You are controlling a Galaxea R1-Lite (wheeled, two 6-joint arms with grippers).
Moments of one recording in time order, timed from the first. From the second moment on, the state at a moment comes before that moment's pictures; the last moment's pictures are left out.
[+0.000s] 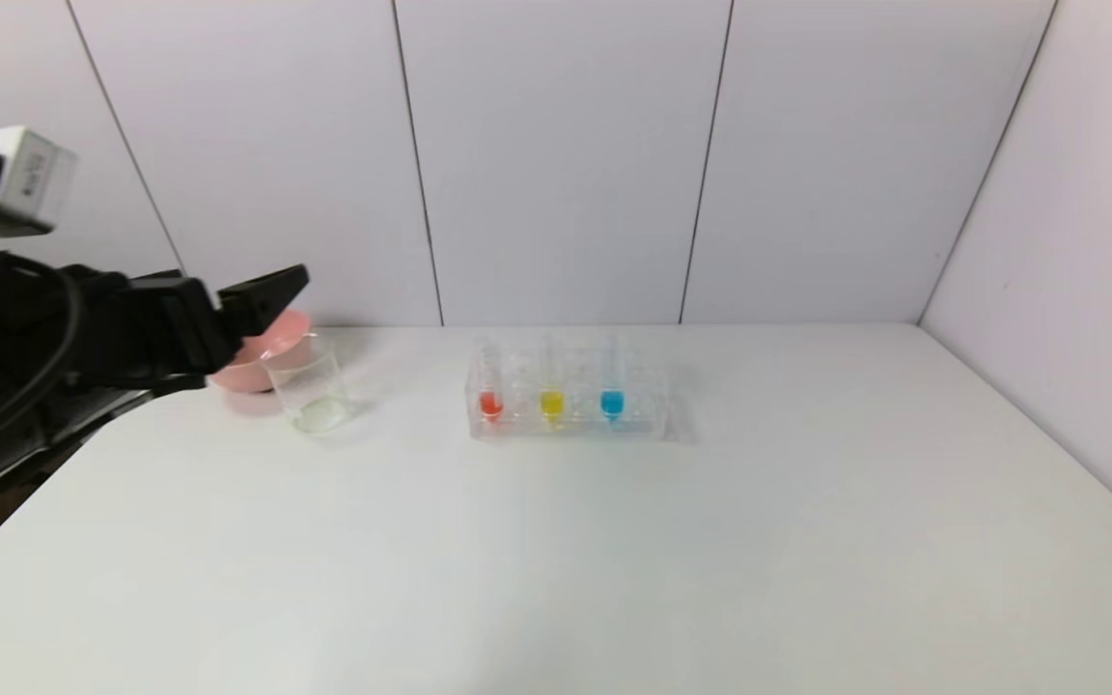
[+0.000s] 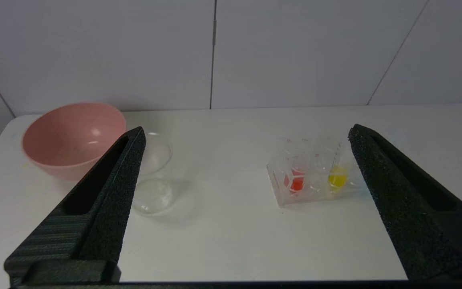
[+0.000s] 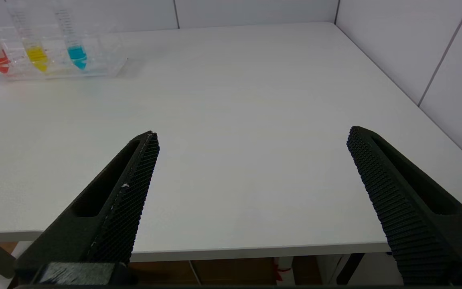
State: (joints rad) left arm -0.33 1.31 -0.70 -0.62 0.15 -0.12; right arm 0.00 0.00 0.00 -0.01 -0.02 0.06
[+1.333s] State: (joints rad) left arm -0.70 2.16 -1.02 -1.08 0.47 -0.15; right arm 0.00 0.00 0.00 -0.01 -0.02 0.06
